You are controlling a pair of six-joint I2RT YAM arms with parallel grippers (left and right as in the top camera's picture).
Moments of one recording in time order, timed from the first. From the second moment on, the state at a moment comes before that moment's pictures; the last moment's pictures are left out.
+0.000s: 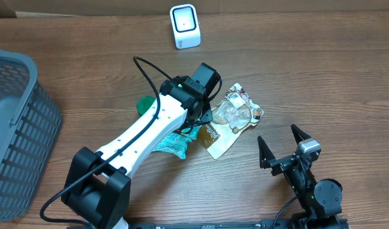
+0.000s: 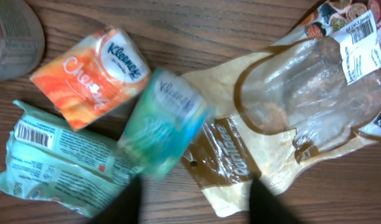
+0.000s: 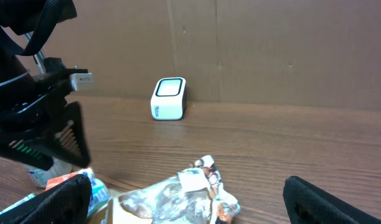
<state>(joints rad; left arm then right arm) -0.63 1.80 1.43 -0.97 -0.03 -0.82 0.18 0.01 0.02 -0.02 -0.17 0.10</state>
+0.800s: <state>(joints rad) -0.02 1.54 1.75 -1.40 -0.01 -0.27 0.18 0.01 0.02 -0.02 -0.17 0.10</state>
